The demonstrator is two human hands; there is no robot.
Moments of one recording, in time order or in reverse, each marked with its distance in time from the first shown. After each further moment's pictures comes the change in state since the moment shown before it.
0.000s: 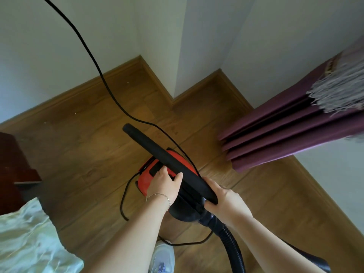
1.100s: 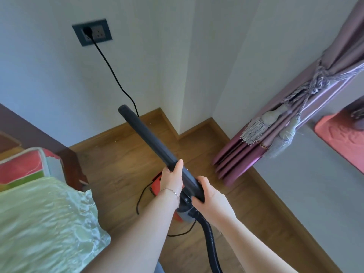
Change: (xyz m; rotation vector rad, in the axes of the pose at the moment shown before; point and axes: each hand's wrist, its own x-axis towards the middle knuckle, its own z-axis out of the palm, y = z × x) left_hand -0.255 0.105 -0.092 -0.999 0.158 -0.122; right_hand -0.232 -0.098 -0.114 0.003 0.261 -0.306
